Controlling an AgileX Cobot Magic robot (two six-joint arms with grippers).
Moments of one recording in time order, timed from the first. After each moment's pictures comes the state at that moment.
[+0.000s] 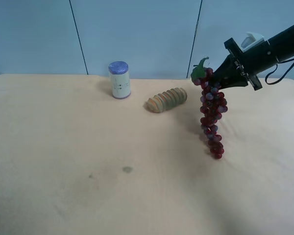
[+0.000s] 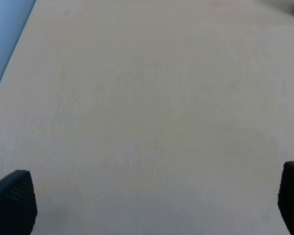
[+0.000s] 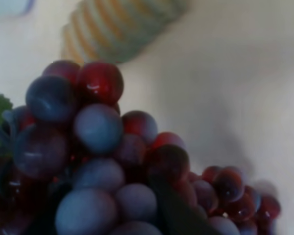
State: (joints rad) left arm 0.04 0.00 -0.50 0.07 1.05 -0.03; right arm -0.16 1.95 -1.37 0.94 1.14 -0.50
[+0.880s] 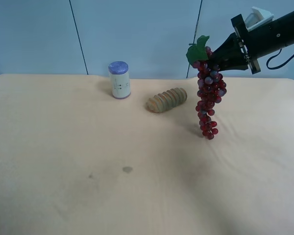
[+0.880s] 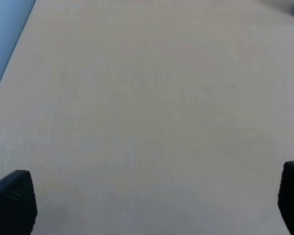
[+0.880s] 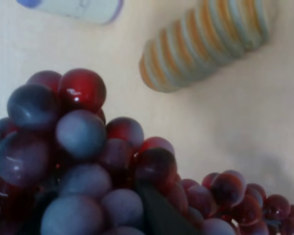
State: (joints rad) left arm 0.04 0.00 -0.50 0.07 1.05 -0.03; right arm -0.14 1.85 -1.37 1.05 1.20 -0.62
